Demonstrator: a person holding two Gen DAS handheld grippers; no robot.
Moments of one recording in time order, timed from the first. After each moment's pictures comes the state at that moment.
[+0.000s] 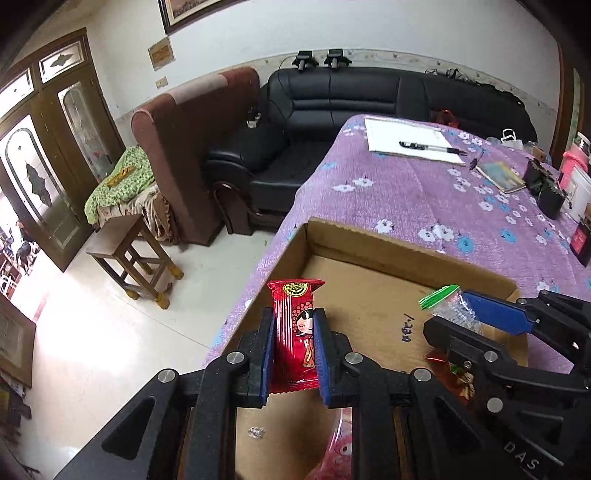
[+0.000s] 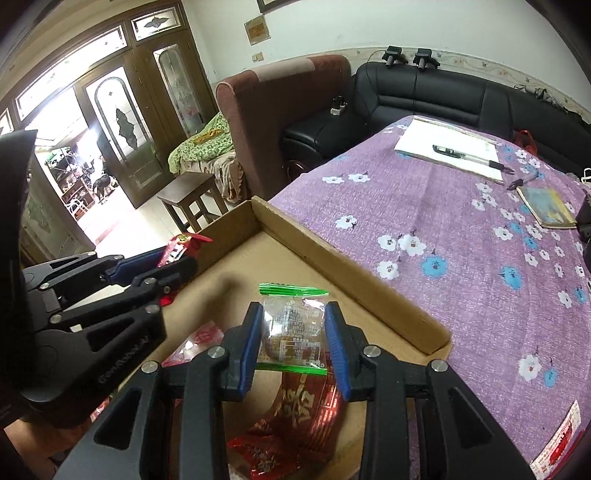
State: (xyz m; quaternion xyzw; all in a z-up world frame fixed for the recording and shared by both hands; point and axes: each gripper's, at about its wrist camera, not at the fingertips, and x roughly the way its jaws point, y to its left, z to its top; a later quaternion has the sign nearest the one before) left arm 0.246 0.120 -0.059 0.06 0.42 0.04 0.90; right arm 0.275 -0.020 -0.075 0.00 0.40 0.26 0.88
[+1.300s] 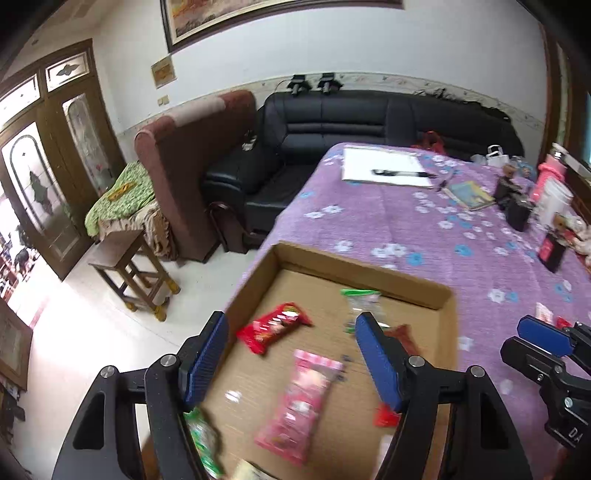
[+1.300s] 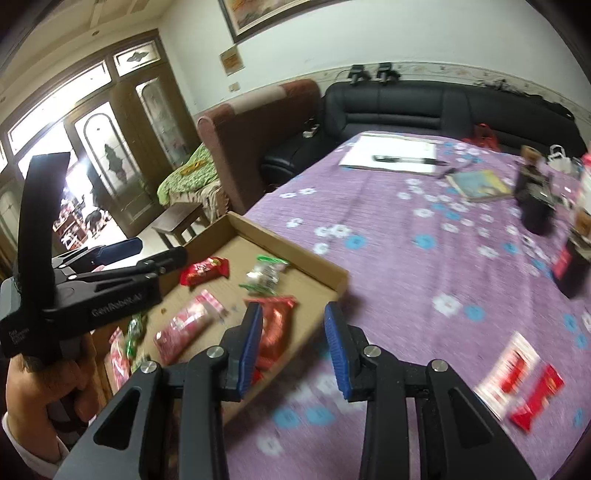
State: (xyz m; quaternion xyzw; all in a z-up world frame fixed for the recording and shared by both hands) left arm 0.194 0.083 -0.012 0.05 0.38 0.03 0.92; right arm 0.204 -0.114 -0.042 0.05 0.37 0.22 0.90
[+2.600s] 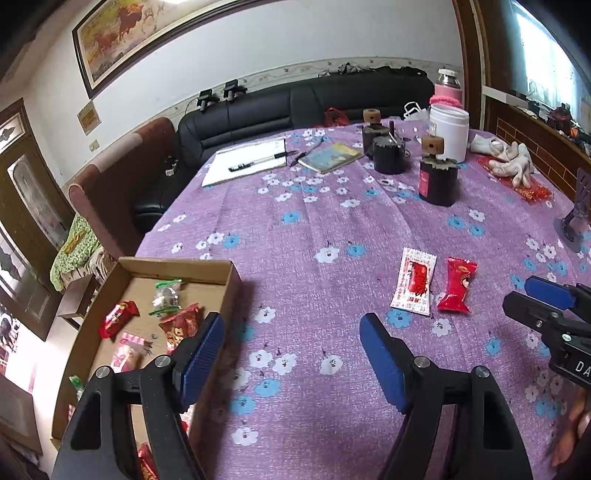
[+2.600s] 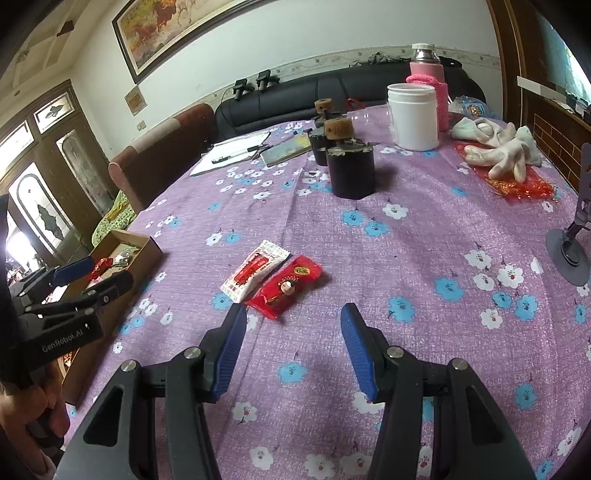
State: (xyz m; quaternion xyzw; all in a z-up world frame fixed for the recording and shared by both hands) left arm 0.141 -0.107 -0.038 0.14 0.38 -0.07 0.91; right arm 0.126 -0.324 -0.080 0.13 0.38 0.07 0.92
